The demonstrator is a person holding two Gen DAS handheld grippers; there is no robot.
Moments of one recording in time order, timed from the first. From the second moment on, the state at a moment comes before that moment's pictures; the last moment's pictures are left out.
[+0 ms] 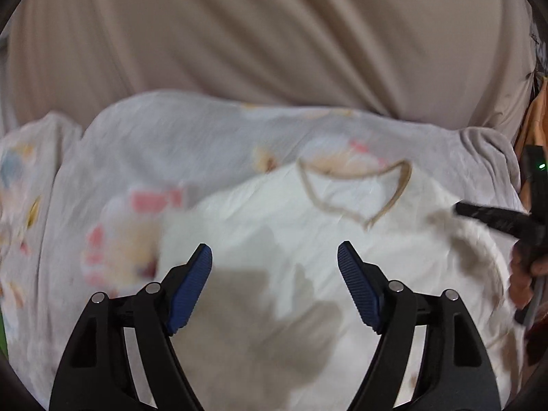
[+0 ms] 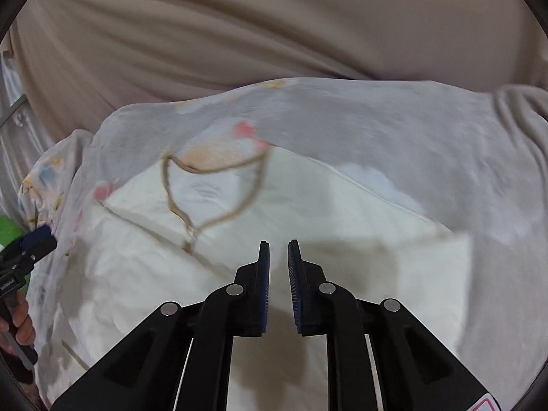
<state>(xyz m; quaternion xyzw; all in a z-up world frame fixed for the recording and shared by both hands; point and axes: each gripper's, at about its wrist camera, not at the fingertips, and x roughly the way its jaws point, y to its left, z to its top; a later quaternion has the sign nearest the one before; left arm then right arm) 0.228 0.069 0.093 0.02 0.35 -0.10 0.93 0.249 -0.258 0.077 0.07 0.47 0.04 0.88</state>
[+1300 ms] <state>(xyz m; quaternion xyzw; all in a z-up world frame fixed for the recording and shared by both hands) 0.049 0.199 0.031 -0.06 0.44 -0.06 0.90 -0.071 -0.329 0.103 0.10 0.44 -0.05 0.89</state>
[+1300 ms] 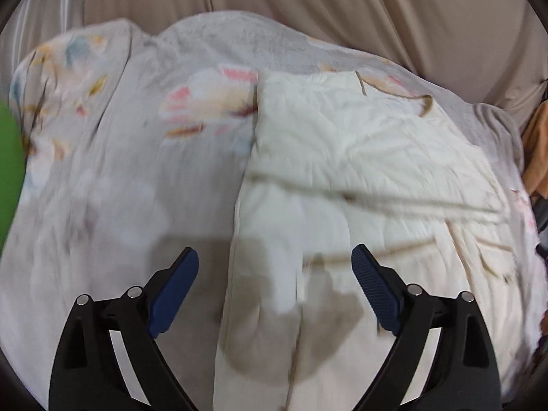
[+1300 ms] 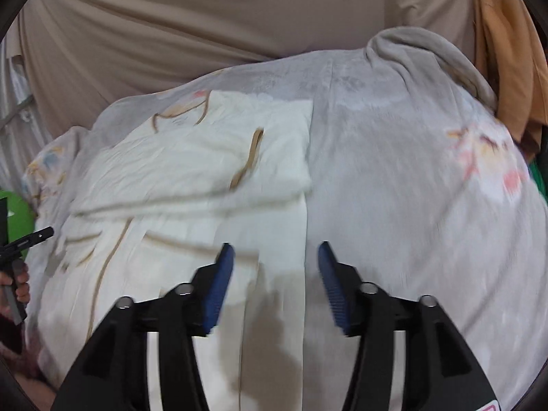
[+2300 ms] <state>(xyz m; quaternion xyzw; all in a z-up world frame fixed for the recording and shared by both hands) -0.110 0.215 0.123 -0.18 0.29 -0.19 0.92 -0.219 -0.318 0.171 0.25 0.26 0.05 0.93</state>
